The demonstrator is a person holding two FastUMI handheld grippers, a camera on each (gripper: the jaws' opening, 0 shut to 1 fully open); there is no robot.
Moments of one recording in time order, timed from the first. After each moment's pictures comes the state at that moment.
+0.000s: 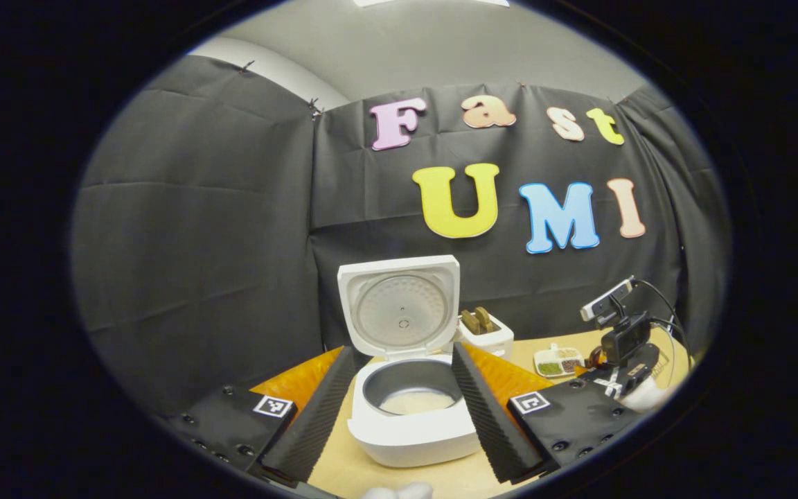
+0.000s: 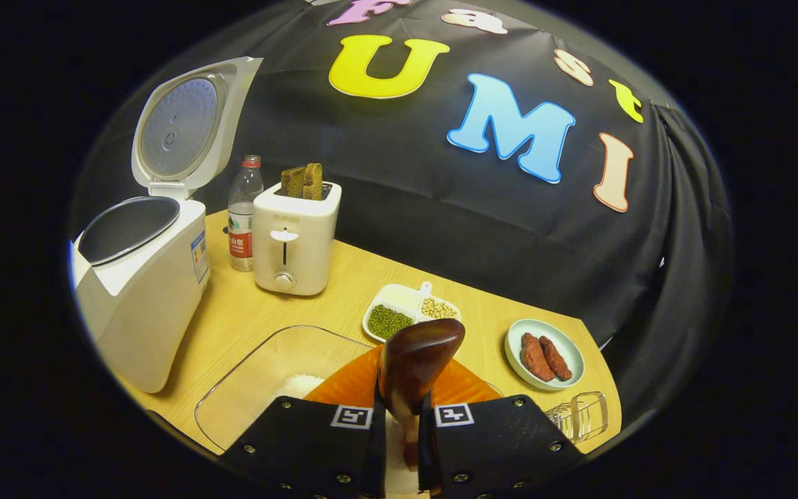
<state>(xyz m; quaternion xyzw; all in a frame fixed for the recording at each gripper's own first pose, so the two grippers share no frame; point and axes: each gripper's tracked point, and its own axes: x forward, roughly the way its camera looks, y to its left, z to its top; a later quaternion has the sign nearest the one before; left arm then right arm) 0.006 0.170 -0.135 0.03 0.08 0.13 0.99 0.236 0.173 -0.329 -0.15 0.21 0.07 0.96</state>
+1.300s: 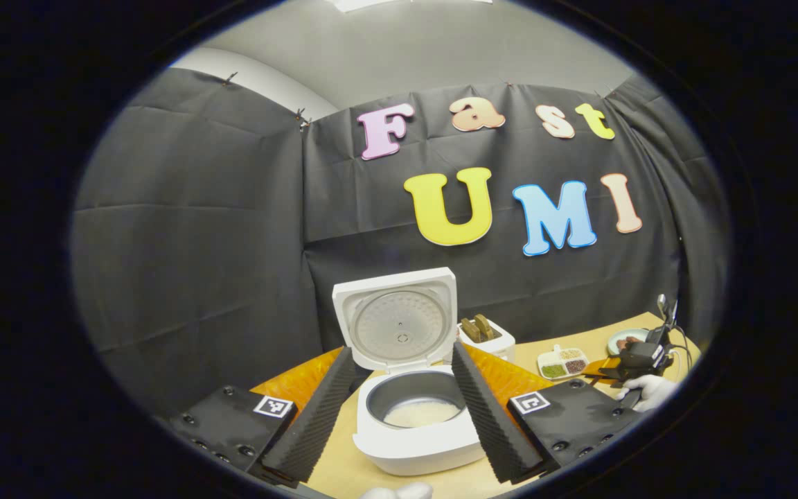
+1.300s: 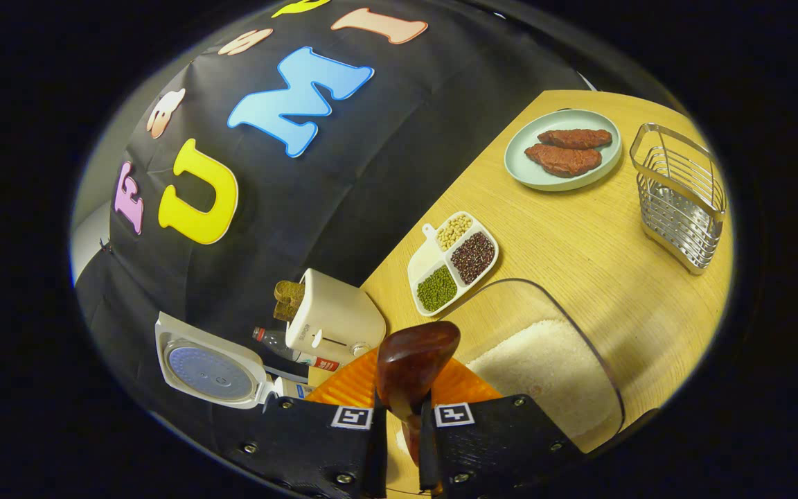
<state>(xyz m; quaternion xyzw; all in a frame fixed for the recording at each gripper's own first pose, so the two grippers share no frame) 0.022 0.164 -0.108 0.06 0.07 0.12 0.99 0.233 0.164 -0.330 0.45 0.27 0.06 0.85</state>
